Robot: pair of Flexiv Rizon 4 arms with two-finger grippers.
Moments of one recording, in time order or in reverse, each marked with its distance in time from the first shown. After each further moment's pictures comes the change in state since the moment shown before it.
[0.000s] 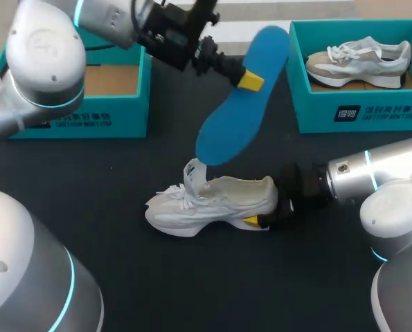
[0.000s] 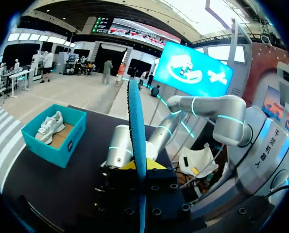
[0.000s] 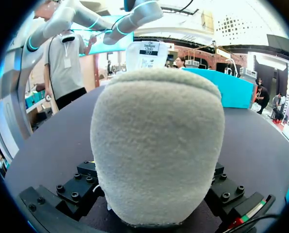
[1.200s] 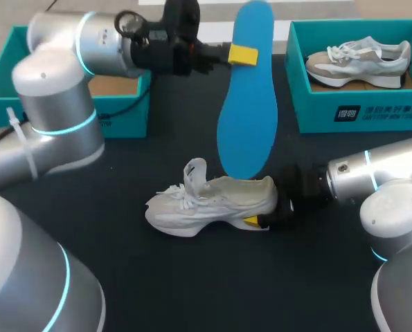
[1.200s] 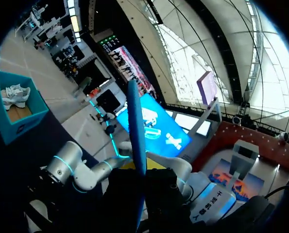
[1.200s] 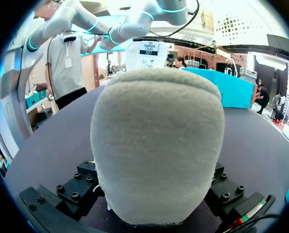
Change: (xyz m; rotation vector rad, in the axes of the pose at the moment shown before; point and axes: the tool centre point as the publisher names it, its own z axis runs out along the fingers) left arm 0.039 -0.042 -0.026 0.380 0.449 -0.453; right arm 0.000 0.000 0.000 0.000 0.000 0.000
